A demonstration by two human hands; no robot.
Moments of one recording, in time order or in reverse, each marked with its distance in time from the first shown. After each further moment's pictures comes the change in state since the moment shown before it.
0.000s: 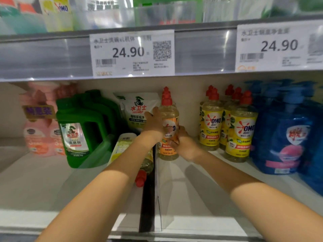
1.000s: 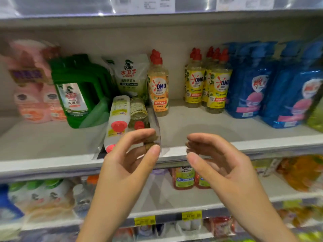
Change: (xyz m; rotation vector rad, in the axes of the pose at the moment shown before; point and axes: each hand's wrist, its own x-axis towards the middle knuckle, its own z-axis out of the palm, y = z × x) left_hand -0.286 -0.047 -0.039 -0.974 0.050 0.189; right_hand -0.293 -0.078 0.005 0.533 0.289 -0.082
